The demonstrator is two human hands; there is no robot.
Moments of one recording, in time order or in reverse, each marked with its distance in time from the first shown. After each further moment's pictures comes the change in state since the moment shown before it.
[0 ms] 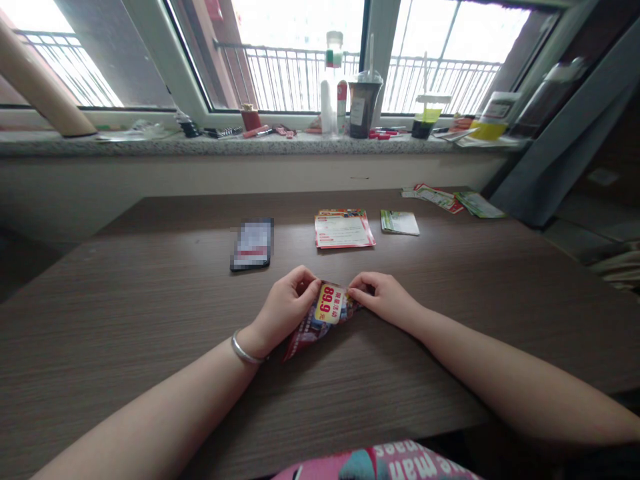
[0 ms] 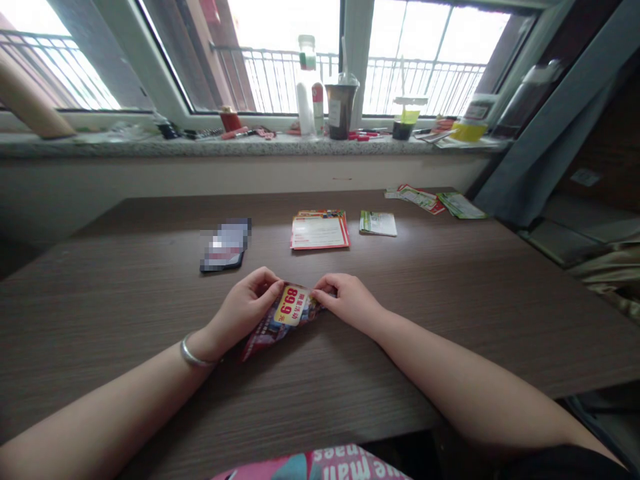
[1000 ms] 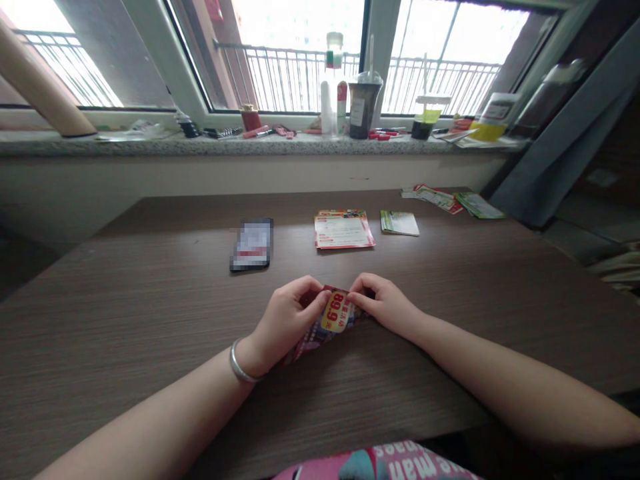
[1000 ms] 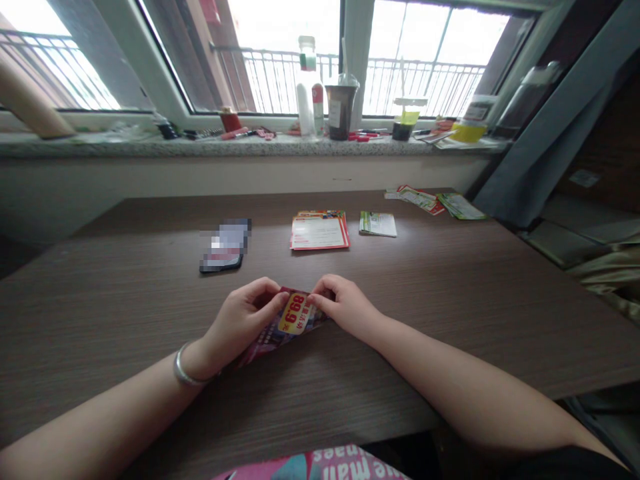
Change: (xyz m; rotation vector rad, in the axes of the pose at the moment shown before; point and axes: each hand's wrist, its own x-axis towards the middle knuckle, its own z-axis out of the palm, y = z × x) left_hand -0.013 0.018 0.000 0.115 -0.035 0.088; right_hand -0.001 -0.006 0.003 0.144 0.029 -0.039
